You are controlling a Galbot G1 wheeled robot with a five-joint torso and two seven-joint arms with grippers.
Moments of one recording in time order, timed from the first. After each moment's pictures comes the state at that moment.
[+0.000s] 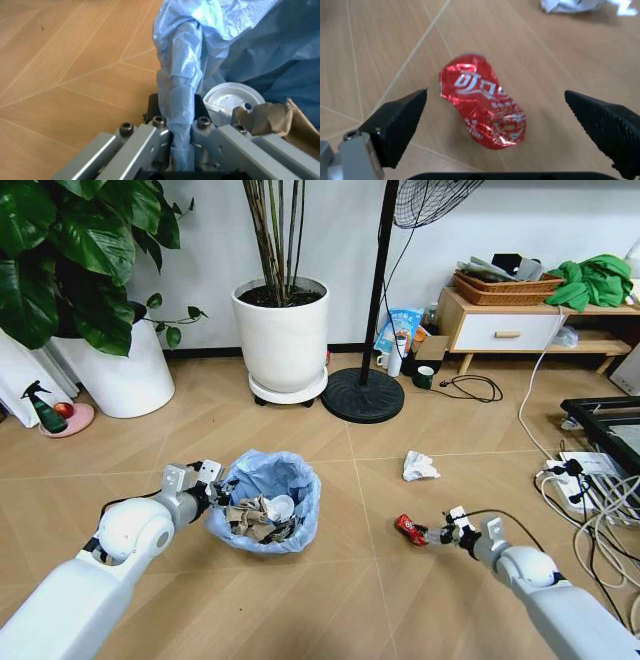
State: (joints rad) left arm 1.03 -0.84 -0.27 -1.90 -0.66 0.74 0.01; right arm -1.02 0.95 0.23 1.15 0.45 -0.14 -0.40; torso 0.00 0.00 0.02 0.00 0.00
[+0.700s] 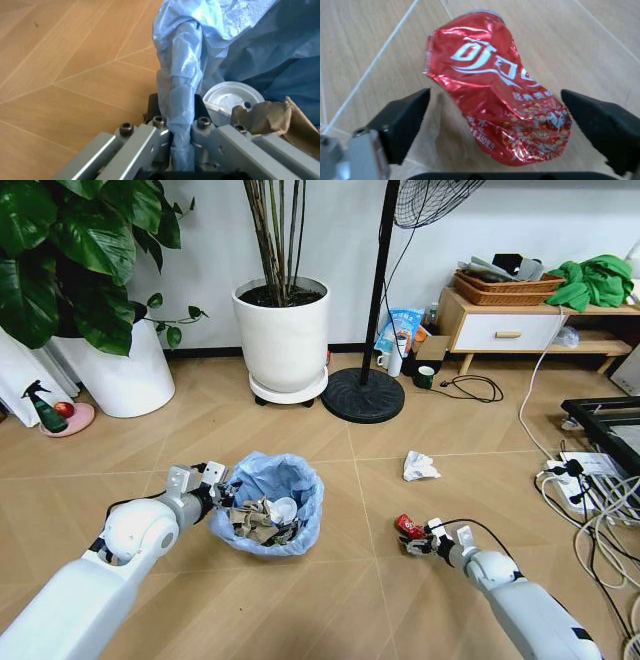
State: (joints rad) left arm 1.02 -0.86 -0.25 -1.89 -0.66 0.74 0.01; right arm -0.90 1.10 0.17 0.92 0.33 -0.10 -0.38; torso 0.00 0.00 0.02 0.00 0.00
